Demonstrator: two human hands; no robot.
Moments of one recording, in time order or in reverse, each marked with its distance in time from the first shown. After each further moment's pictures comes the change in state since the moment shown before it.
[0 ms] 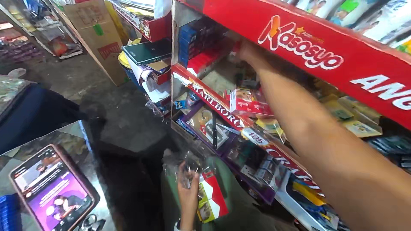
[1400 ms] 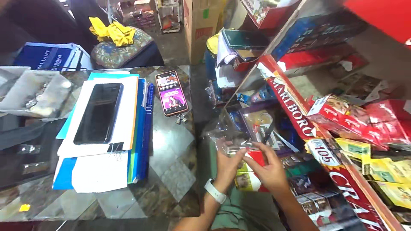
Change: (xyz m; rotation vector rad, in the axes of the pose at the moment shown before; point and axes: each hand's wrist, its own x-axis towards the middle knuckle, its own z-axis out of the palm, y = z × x) left_hand -0.060 0.054 -0.003 -0.238 0.178 -0.019; right_hand -0.385 -0.006 0.142 0.729 -0.132 -0.412
